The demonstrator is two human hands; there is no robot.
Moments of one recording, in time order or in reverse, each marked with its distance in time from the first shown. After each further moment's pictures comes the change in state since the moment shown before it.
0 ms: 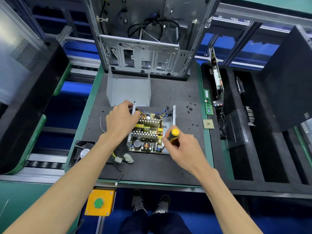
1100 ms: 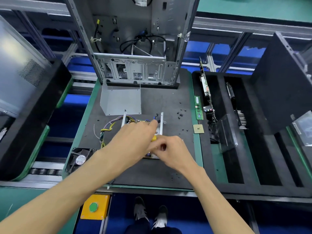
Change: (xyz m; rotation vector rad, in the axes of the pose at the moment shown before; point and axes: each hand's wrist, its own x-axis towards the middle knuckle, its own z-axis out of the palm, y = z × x) left_hand -0.082 0.102 -0.058 0.616 -0.401 0.571; right_hand 0.007 0.007 -0.010 0.030 -0.038 -0.062
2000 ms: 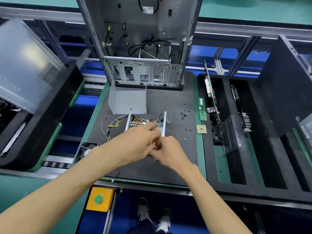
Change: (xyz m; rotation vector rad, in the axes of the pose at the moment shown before) left_hand -0.020 -0.002 0.009 -0.162 -0.034 0.137; right_hand -0.003 -0.017 0.008 -0.006 -0.145 0.088
